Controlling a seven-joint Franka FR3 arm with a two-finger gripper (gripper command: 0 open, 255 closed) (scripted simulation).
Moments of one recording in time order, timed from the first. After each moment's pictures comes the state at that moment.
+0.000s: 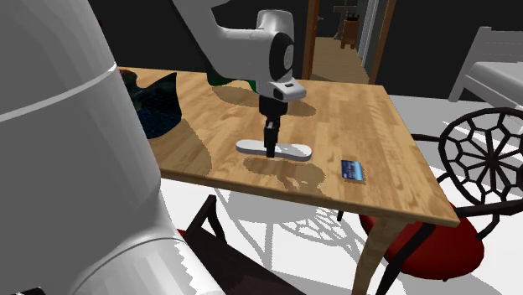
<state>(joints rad) -0.22 -0.08 0.52 -2.37 0.04 2.28 1.42</state>
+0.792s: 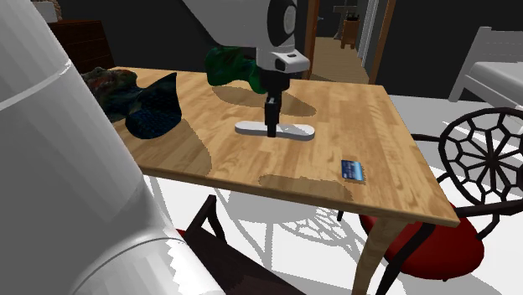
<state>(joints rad) -0.22 -0.18 0.50 -2.28 0.09 2.10 1.37</state>
